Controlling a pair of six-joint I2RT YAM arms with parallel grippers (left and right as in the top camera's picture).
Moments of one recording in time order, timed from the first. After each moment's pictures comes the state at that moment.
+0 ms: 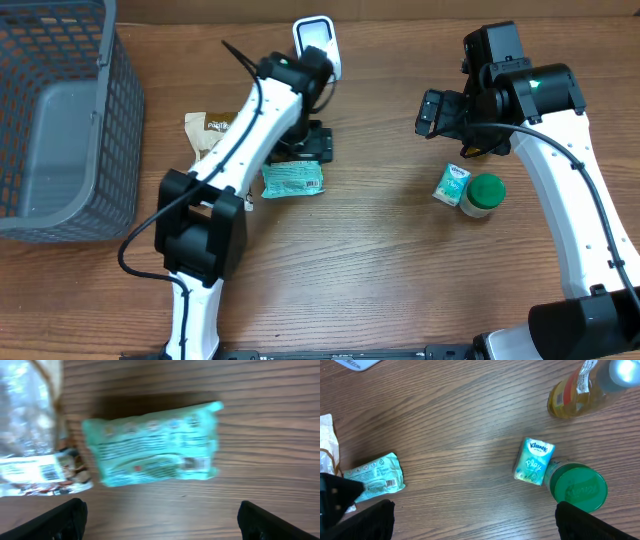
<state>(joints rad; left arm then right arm) -0.43 2.17 1.96 -1.41 -0.02 -0.46 0.19 1.66 1.72 -1.28 -0.02 0.42</state>
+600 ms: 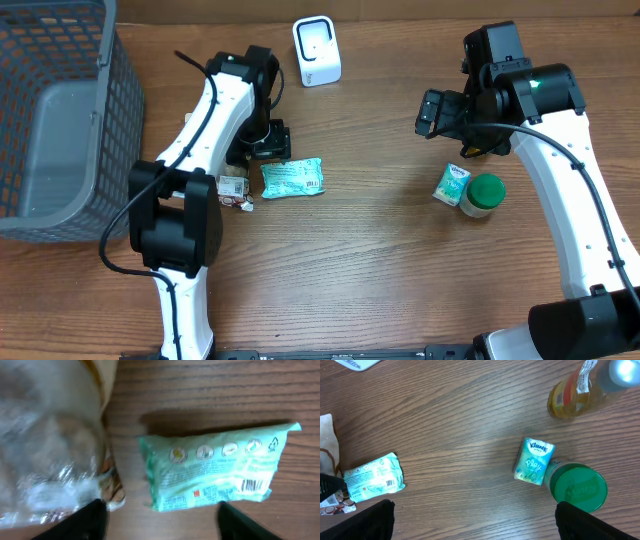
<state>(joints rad) -0.25 2.17 1.83 -1.32 0.08 -0.34 0.19 1.66 1.72 -1.28 -0.02 0.42</state>
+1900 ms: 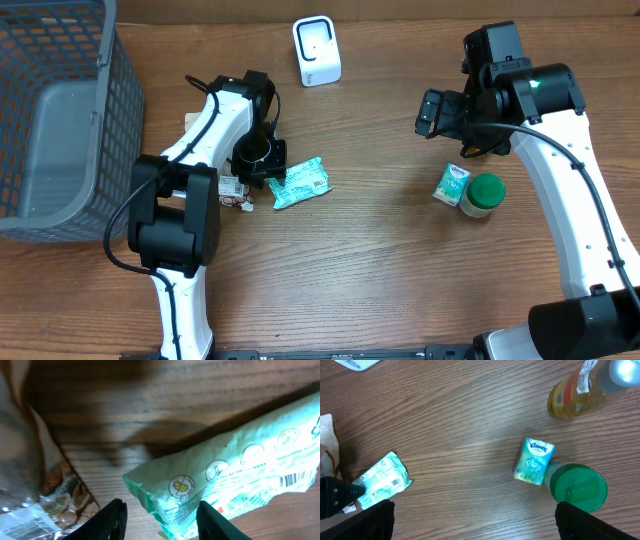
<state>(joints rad) -0.24 2.17 1.66 -1.22 0.20 -0.27 0.19 1.66 1.72 -1.28 -0.02 0.42</state>
